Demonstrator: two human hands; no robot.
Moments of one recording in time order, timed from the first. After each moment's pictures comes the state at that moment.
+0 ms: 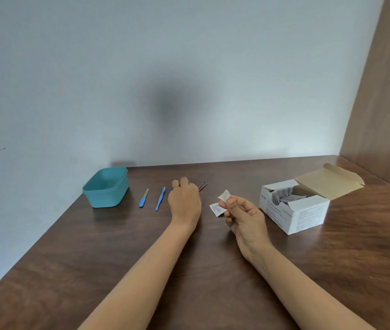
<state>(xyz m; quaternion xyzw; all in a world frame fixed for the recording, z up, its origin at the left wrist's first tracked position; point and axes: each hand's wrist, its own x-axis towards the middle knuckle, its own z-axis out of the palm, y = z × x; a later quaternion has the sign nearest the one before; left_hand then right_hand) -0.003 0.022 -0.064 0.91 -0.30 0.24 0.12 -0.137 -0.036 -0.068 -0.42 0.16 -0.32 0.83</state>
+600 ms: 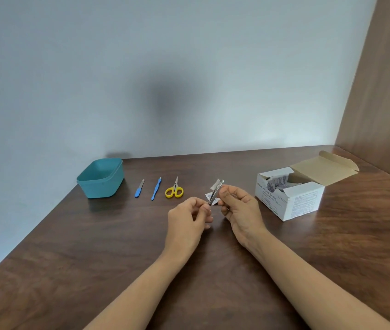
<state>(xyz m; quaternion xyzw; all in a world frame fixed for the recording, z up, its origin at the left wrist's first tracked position) -0.088 0.077 -0.073 0.76 -0.29 -0.03 0.59 -0.138 -0.035 -0.068 -0.46 0.16 -0.31 0.82</state>
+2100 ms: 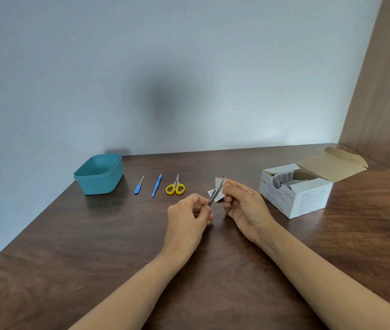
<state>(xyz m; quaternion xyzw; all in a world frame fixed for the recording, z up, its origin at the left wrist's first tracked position) -0.084 0.082 -0.076 0.77 -0.30 -0.01 0.56 -0.134 -0.044 -0.069 -0.43 0.16 -0.27 0.85</state>
